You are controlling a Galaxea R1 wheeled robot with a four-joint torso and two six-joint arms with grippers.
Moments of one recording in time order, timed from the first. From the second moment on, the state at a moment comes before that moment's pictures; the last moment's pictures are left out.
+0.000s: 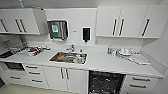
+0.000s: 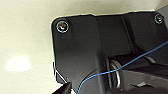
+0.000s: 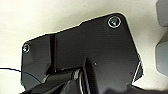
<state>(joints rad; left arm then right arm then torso) 1.45 3.04 -2.82 0.19 0.02 -0.16 -1.51 3.08 -2.80 -0.04 0.13 0.18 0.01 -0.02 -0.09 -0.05</state>
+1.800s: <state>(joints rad) 1.47 3.05 -2.82 0.22 -0.08 -0.16 -1.52 3.08 -2.80 -0.06 0.13 0.11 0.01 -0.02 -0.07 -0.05</state>
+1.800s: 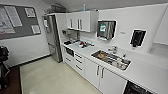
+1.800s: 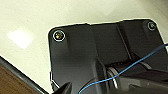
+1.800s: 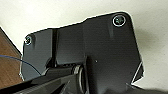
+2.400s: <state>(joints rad) 1.48 3.05 -2.82 0.22 -0.08 -0.16 -1.53 3.08 -2.80 -0.06 0.13 0.11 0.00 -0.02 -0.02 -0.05</state>
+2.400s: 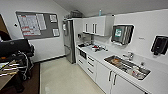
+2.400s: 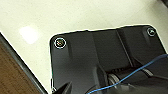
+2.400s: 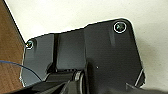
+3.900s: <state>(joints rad) 1.48 3.06 -2.82 0.22 -0.07 -0.14 -1.53 3.08 -2.80 -0.06 0.13 0.11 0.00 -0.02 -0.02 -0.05</state>
